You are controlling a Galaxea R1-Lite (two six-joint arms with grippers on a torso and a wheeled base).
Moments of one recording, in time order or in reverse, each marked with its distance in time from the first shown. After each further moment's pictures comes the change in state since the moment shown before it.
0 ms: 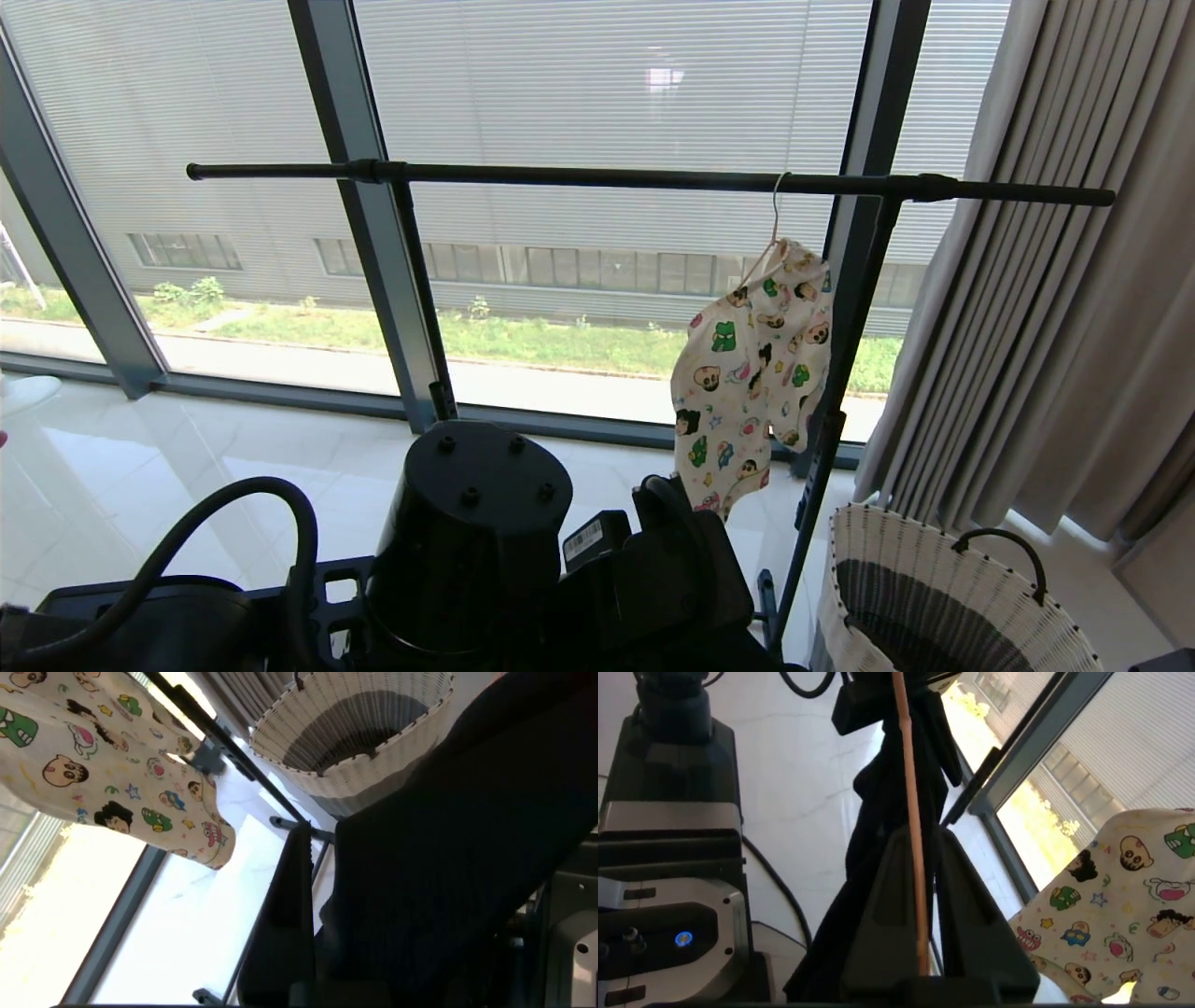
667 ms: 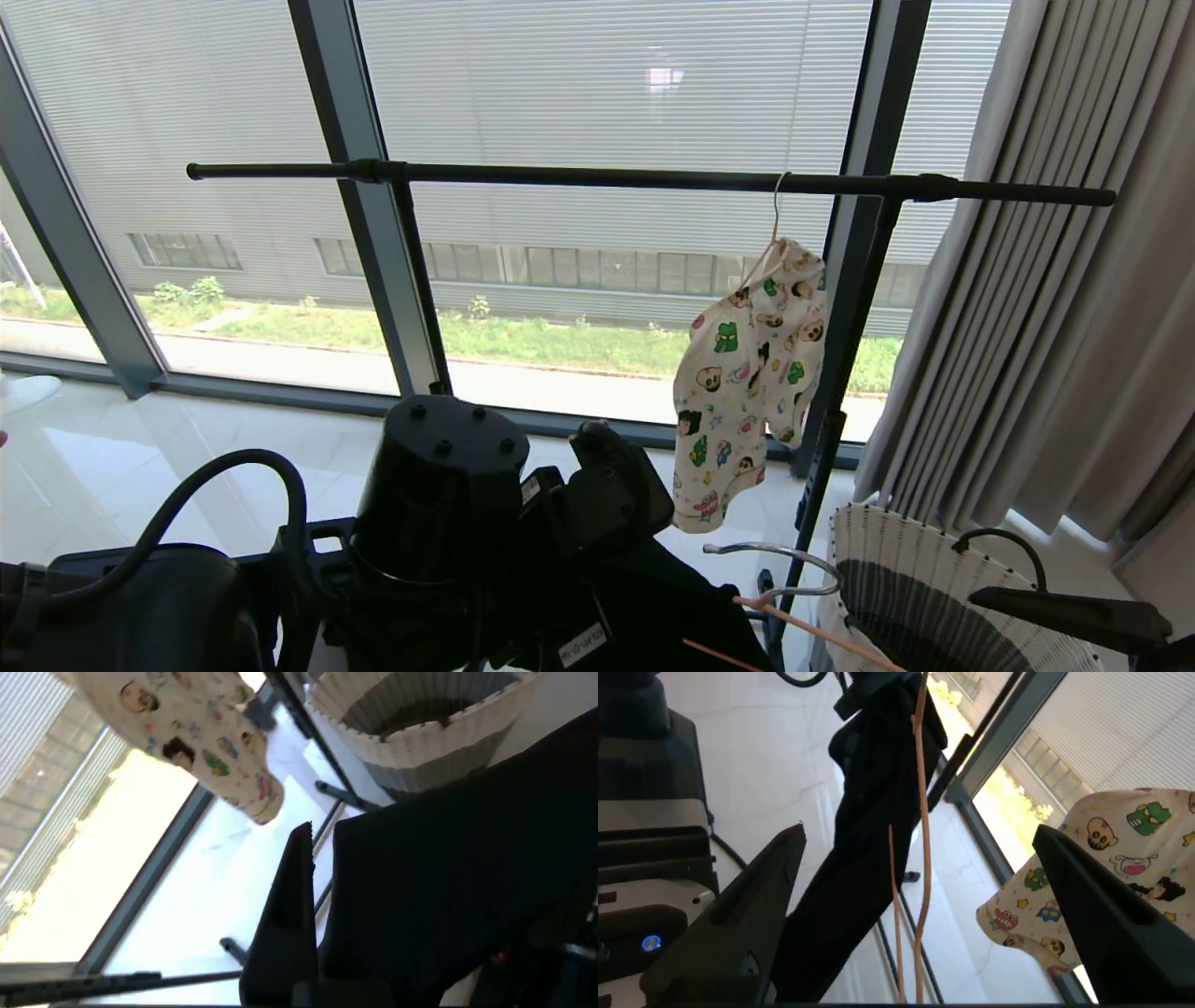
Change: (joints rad) left arm 0.120 0.002 0.026 -0.002 0.159 -0.015; right arm -0.019 -0.017 0.006 0.020 -0.076 -0.002
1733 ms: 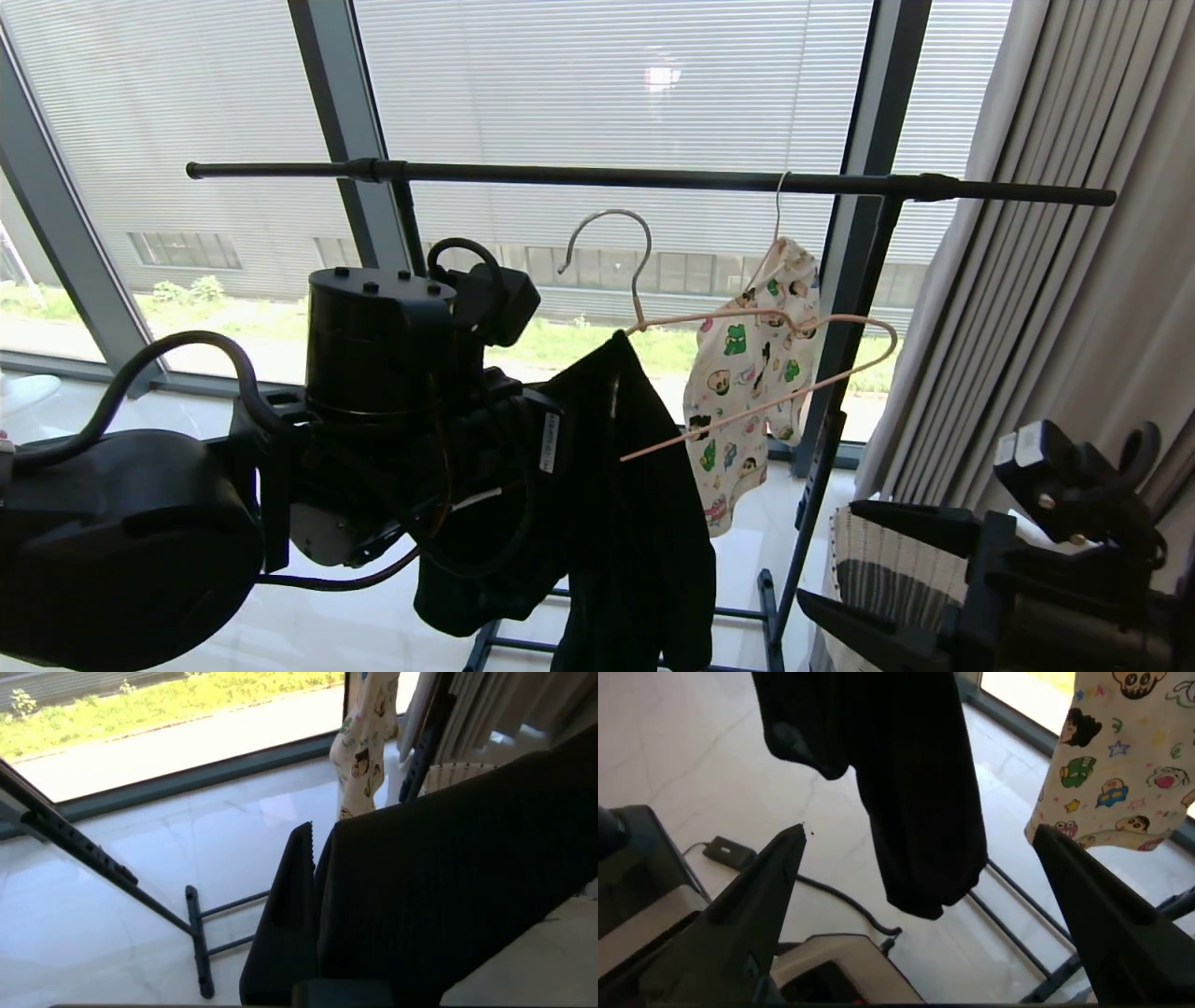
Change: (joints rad) left arm 0.179 -0.007 -0.169 0.011 0.172 -0.488; right arm -0.204 0.402 -0.218 -0.041 -0.003 0.467
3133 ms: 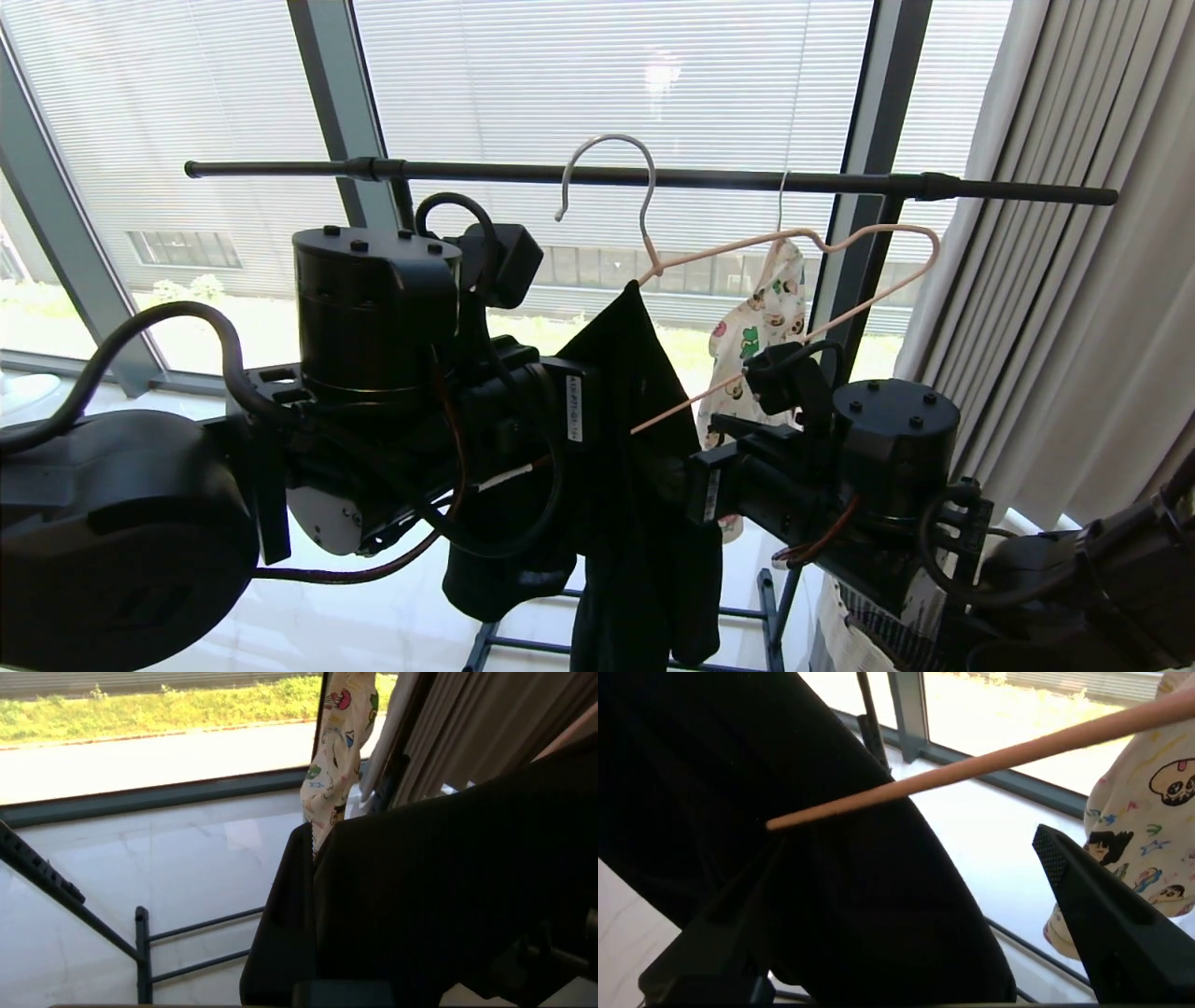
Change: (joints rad) left arm -0.057 -0.010 -0.063 -0.004 0.023 -0.123; right arm 0.084 0.540 -0.405 -0.247 -0.298 0.136
